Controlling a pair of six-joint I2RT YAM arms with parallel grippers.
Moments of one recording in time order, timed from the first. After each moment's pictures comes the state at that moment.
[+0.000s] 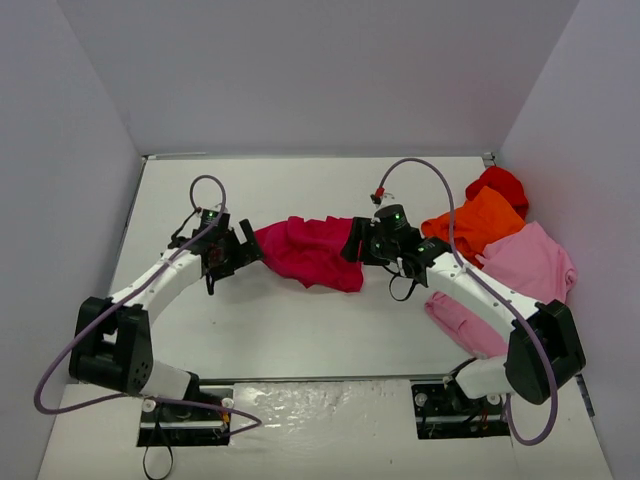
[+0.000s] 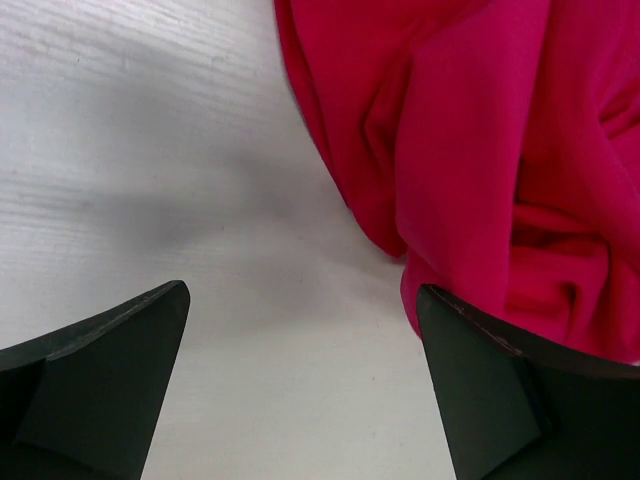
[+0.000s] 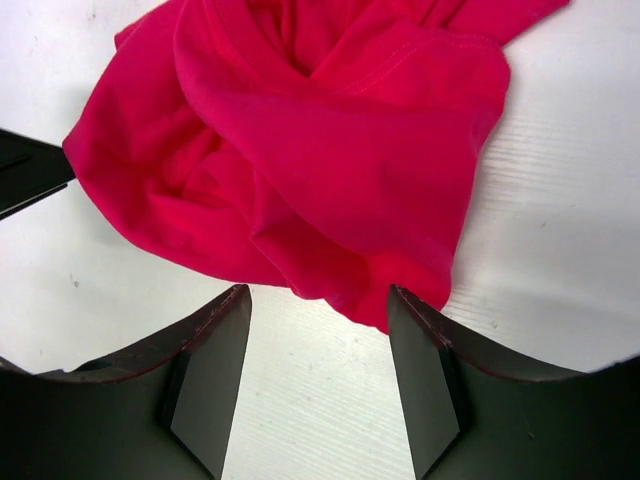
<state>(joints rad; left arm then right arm) -0.25 1.42 0.91 -0.43 0.06 -0.67 0.56 1.36 0.93 -0.27 -0.04 0.58</state>
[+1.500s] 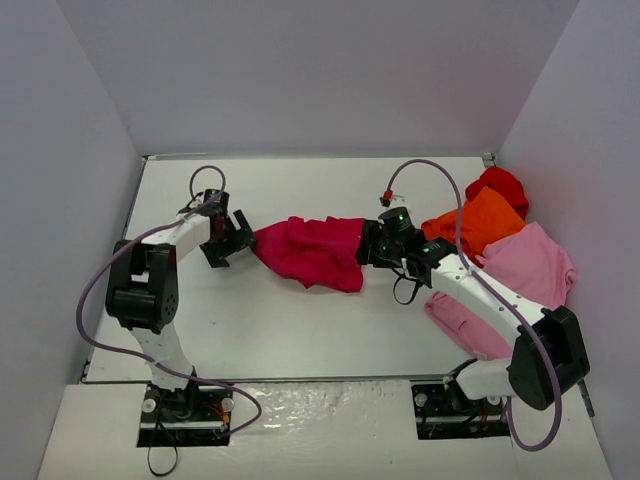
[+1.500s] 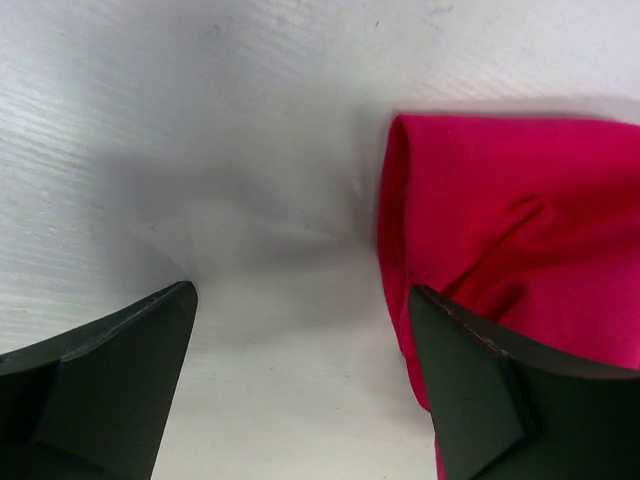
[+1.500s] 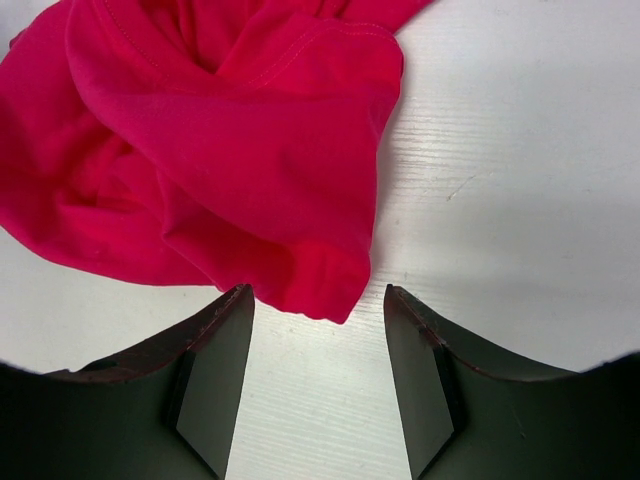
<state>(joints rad) -0.14 1.83 1.22 -0.54 0.06 -0.66 0.54 1.33 0.93 -0.37 0.08 0.54</state>
